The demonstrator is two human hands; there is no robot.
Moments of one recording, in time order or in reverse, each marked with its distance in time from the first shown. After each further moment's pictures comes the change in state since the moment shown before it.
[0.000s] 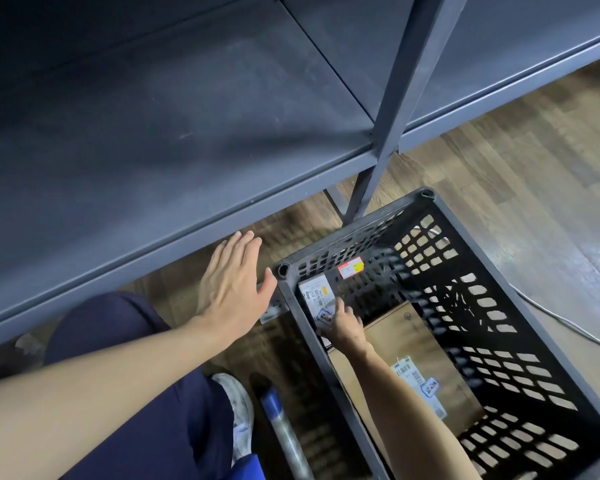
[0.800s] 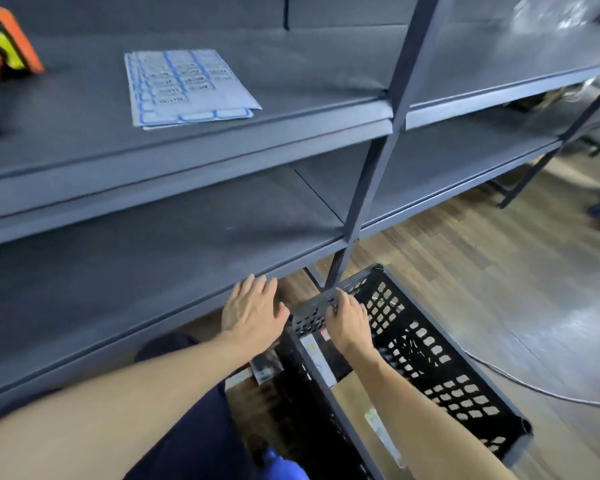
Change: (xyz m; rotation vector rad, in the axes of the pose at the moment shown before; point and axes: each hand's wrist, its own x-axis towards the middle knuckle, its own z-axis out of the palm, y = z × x) left_hand -0.054 0.002 -0.114 0.018 0.022 0.098; right_hand -0.176 -0.115 -0.139 0.018 0.693 -0.253
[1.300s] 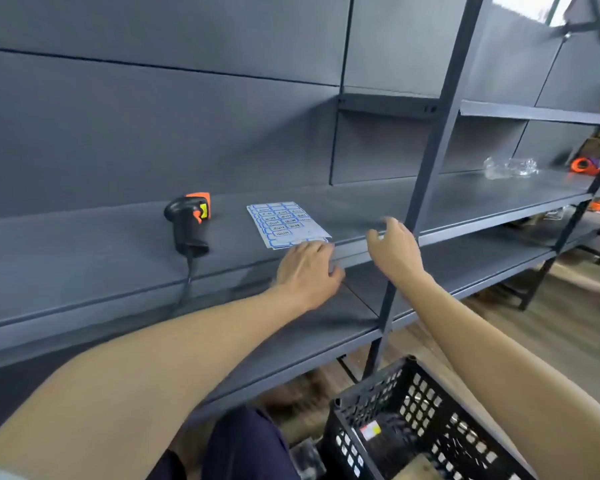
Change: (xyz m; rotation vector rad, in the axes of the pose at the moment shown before) left_hand -0.031 -0.010 -0.234 -0.038 0.490 0.210; right_hand -0.003 -0.225 -0.251 0.121 0.415 -0.154
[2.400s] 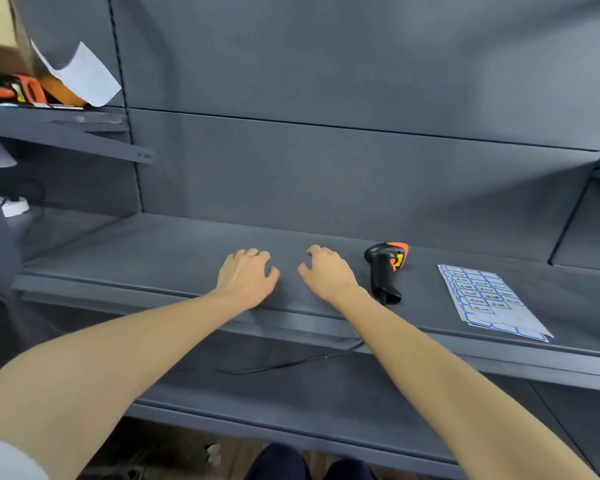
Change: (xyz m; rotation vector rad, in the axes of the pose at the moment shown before) left_hand -0.169 -0.255 -0.169 0.353 0.132 -0.763; right_hand -0.110 -0.327 0.145 0.060 -0.526 -0.790
